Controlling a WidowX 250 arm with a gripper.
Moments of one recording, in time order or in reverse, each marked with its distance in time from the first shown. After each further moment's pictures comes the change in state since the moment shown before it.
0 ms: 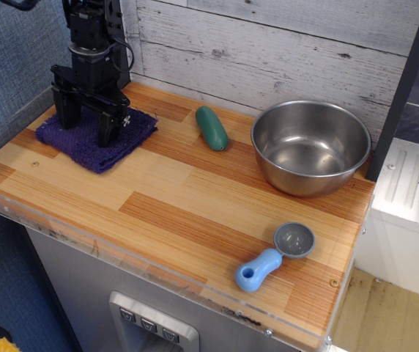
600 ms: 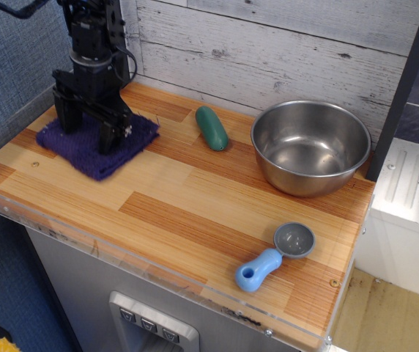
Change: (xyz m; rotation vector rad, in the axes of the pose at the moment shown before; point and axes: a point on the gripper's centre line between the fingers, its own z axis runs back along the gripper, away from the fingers) arm -0.016 -0.023 0.000 -0.003 -0.002 -0.048
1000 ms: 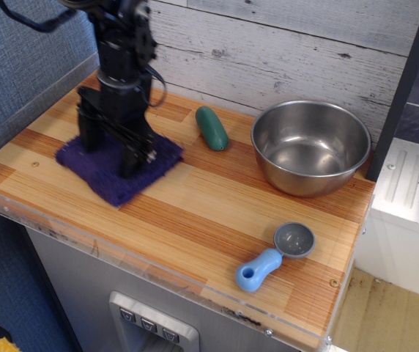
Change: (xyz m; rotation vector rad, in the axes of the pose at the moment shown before) arm -0.007 -0.051 0.009 0.018 -0.017 -0.110
